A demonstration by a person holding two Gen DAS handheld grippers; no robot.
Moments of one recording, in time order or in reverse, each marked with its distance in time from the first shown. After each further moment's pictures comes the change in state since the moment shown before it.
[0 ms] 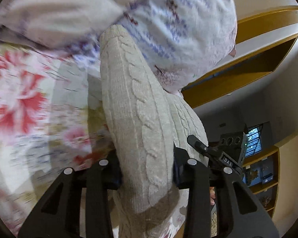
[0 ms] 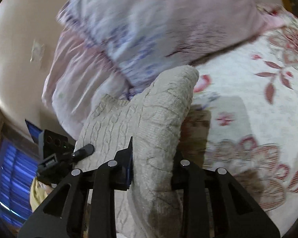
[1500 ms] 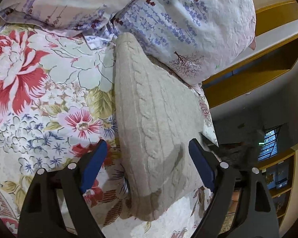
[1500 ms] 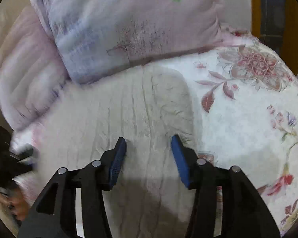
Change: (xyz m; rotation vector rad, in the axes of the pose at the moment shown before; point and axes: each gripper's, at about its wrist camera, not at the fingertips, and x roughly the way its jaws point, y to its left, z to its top) left arm 0.033 0.008 -0.021 -0.020 0.023 0.144; right arm -0.009 -0.038 0.000 -0.145 -0.051 -0.503
